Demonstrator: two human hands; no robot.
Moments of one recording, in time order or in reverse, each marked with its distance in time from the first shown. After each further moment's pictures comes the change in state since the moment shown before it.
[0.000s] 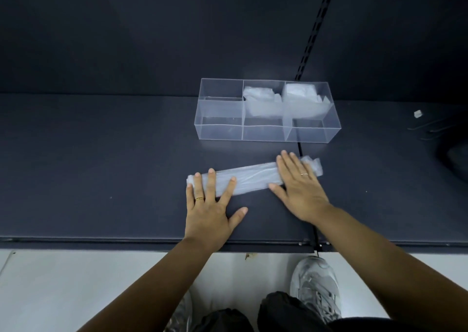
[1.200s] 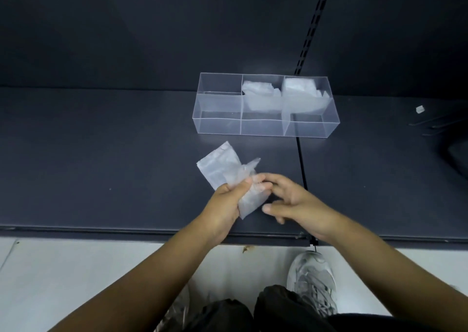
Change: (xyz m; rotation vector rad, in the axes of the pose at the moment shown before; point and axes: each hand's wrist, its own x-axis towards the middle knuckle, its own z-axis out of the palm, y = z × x) left_hand -0.004 0.040 -0.059 -1.876 -0.369 -0.197; right_hand -0.058 -0.038 -0.064 1.387 -0.372 0.050
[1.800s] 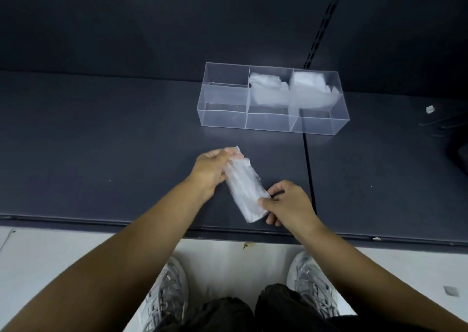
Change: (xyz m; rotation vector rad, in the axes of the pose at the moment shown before) left_hand 0.059 0.024 -0.039 0.026 0.405 -0.019; right_hand 0.030 0.026 0.029 -0.207 0.483 0.241
